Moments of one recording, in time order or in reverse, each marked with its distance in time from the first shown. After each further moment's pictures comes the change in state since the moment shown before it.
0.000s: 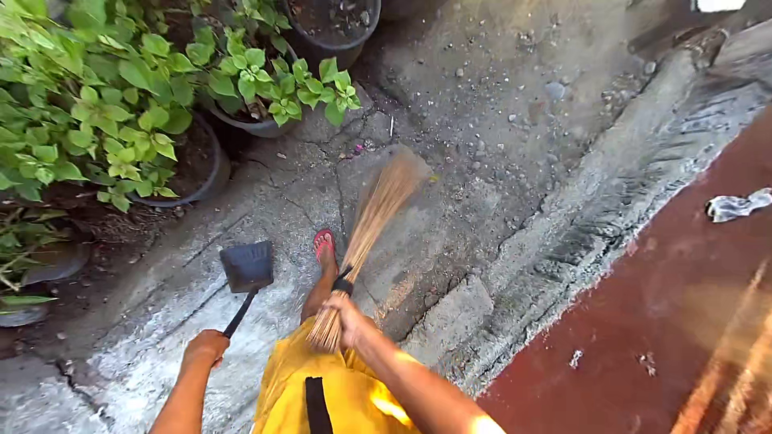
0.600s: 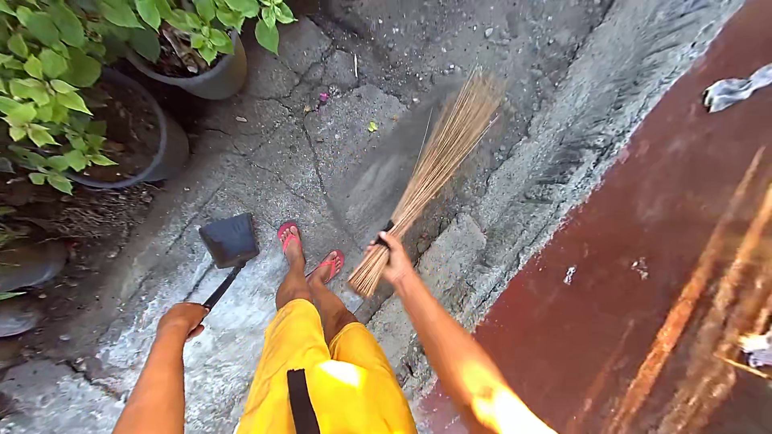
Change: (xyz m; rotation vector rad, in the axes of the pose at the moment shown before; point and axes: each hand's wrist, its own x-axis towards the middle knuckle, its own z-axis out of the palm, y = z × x) left_hand 0.005 -0.020 0.026 0.028 0.072 0.000; right_hand -0.021 -0.009 -0.170 0.301 0.085 -0.438
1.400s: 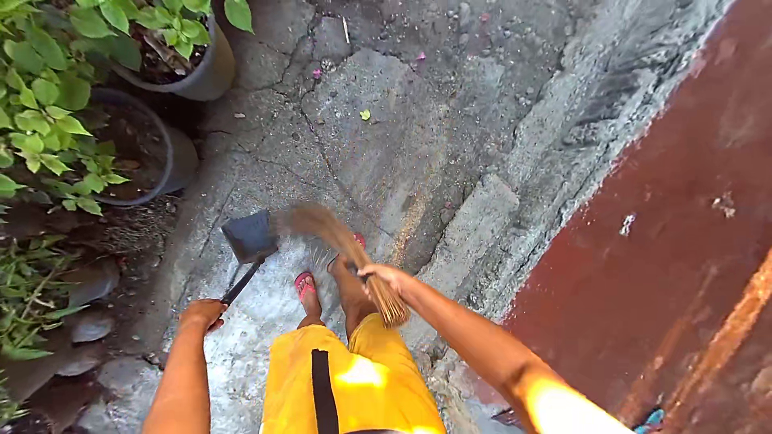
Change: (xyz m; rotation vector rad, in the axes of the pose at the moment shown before) left_hand -0.002 -0.002 -0.026 0.078 0.050 0.007; right_hand -0.024 0.071 -0.012 -0.481 -0.120 0.720
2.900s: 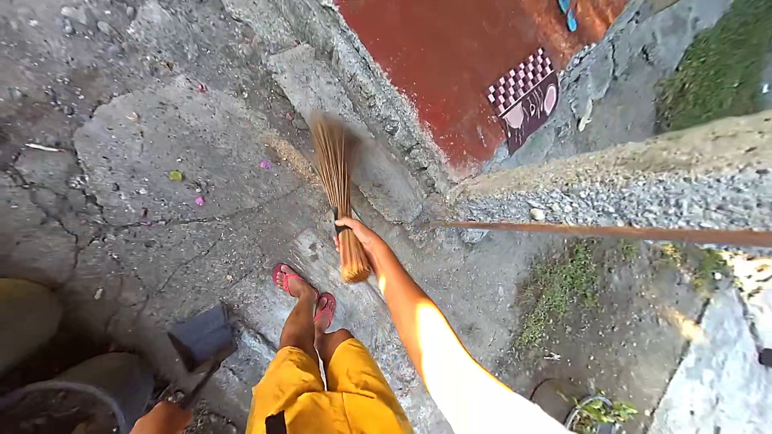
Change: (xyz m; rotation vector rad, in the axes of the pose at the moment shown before) left_hand -0.012 0.050 -0.063 1.428 0.386 0.406; right_hand 0.078 0.272 0.020 1.322 0.111 -0.836
